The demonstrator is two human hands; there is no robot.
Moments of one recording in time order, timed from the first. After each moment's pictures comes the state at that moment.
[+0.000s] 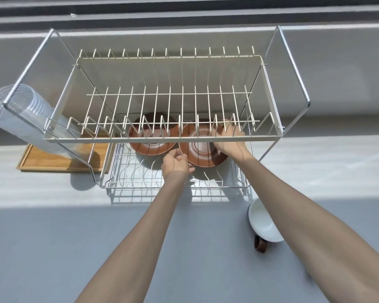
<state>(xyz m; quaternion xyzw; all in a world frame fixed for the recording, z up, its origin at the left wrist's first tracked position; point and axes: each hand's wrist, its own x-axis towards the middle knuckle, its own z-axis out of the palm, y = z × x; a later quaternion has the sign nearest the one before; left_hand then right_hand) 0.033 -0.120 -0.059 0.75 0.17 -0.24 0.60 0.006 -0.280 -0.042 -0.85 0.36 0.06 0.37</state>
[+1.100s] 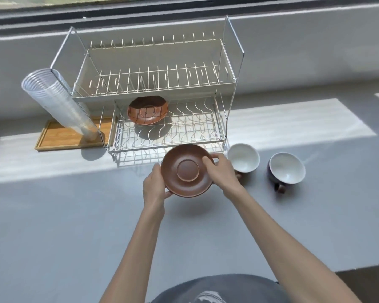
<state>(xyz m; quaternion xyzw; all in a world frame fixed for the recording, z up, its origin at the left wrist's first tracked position) -0.142 0.016 0.009 0.71 0.17 -0.27 0.63 -0.206 -0.141 -0.017 -0.72 0.43 -0.03 0.54</state>
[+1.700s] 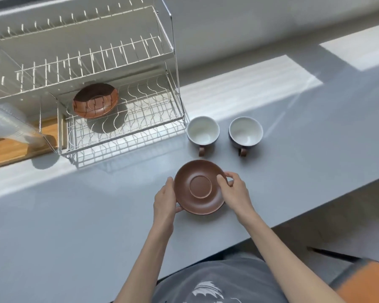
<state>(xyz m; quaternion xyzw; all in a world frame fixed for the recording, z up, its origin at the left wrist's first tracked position) -0.249 -0.011 -0.016 0.74 0.08 -0.40 0.53 -0.367 -0.138 -0.066 -0.62 0.57 -0.06 0.54</state>
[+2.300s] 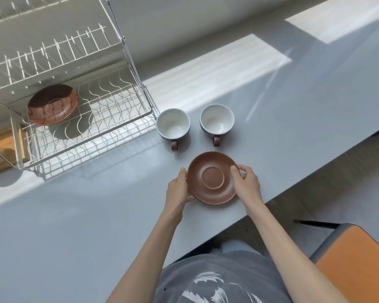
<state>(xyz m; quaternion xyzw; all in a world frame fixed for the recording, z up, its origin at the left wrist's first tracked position) -0.290 -0.072 -0.044 0.73 0.01 -0.50 0.46 -0.434 -0.176 -0.080 -0.54 0.66 -0.15 0.51</state>
